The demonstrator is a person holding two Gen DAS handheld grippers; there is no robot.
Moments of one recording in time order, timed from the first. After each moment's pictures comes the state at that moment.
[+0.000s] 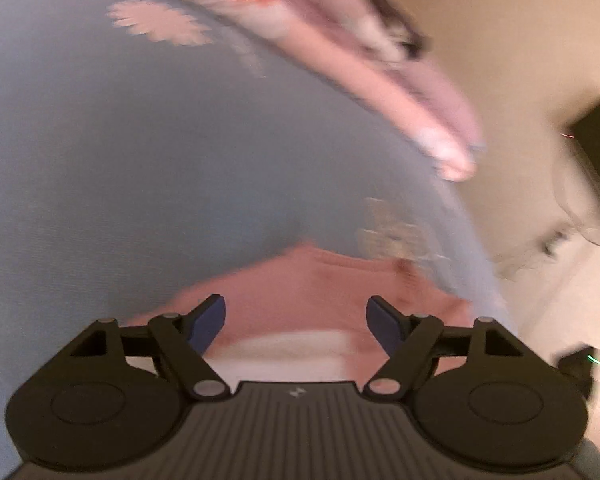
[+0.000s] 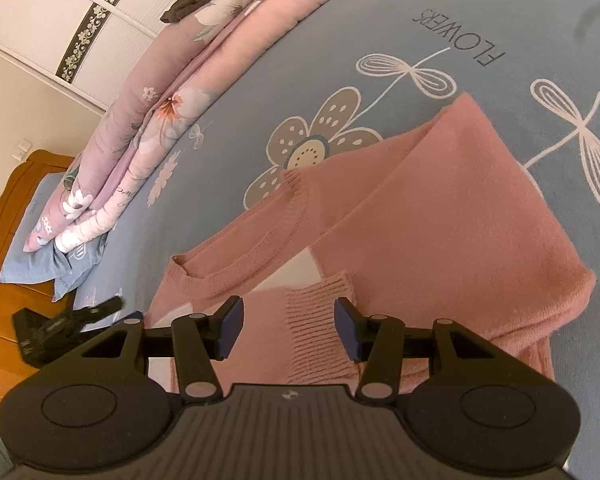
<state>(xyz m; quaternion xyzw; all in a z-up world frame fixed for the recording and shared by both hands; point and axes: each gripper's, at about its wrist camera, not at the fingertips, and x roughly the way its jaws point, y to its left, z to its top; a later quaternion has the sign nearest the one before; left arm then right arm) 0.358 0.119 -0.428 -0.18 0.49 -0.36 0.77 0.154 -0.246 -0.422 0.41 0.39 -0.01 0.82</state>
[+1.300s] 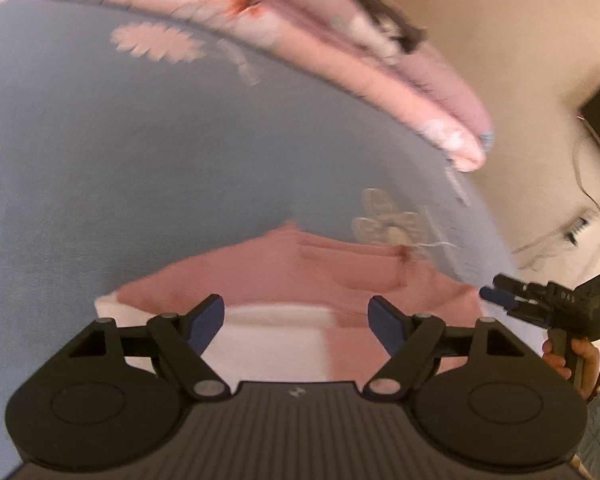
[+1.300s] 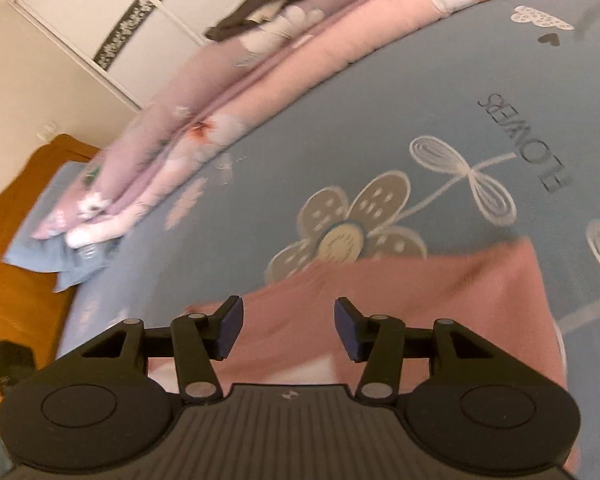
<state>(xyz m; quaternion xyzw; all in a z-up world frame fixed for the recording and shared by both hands) 0.315 0.102 -0.388 -0.14 0.48 -0.32 0.81 0.194 -0.279 -0.386 0.35 0.36 0.03 0.86</state>
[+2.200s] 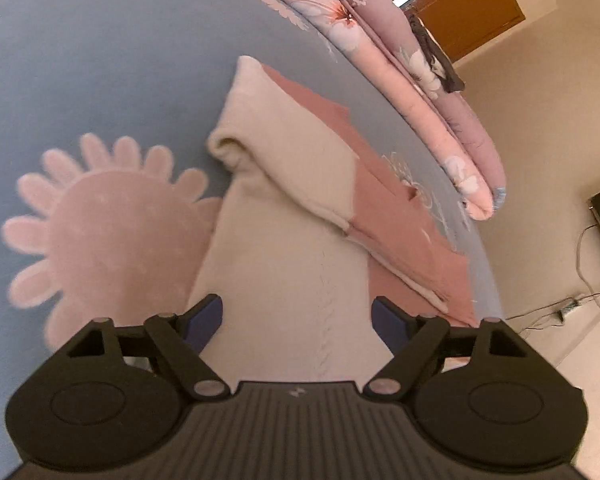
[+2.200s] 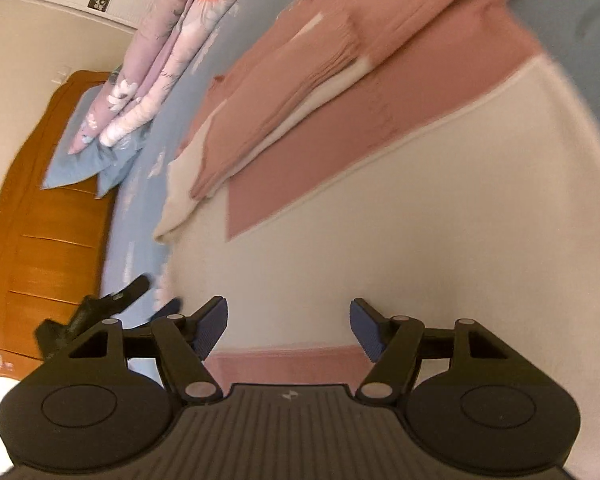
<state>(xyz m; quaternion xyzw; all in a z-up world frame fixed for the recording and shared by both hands) 0.090 0.177 -0.456 -0.30 0.46 -0.20 0.81 0.004 -0.181 -0.447 0.43 0.46 0.10 0.77</state>
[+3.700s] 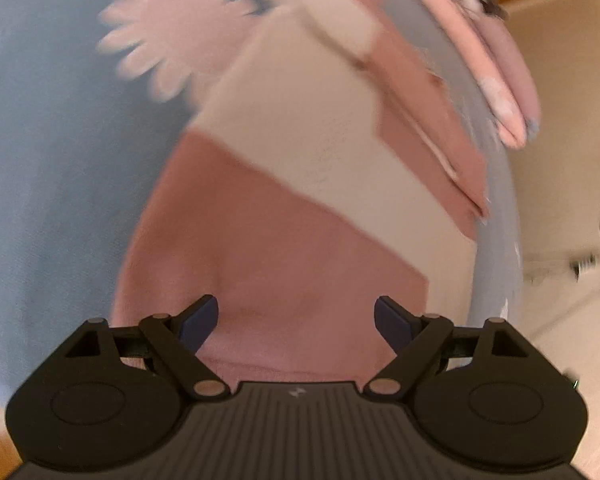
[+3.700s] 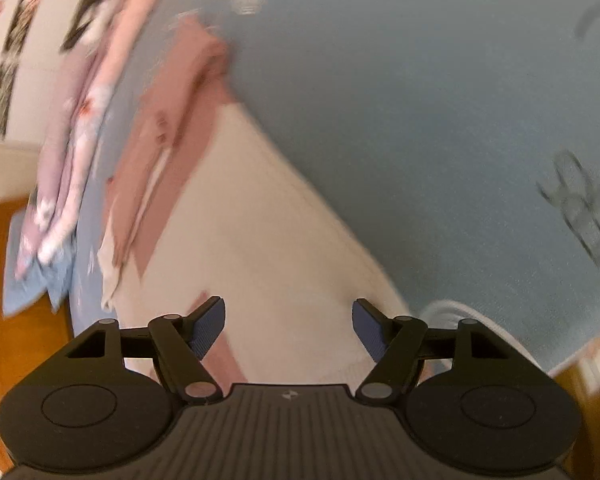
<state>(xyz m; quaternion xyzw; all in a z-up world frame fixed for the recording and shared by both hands) -0.002 0.152 -0.439 -0.27 0.58 -0.19 0.74 -0.144 -0.243 -0.431 0.52 0.44 -0.08 0.73</state>
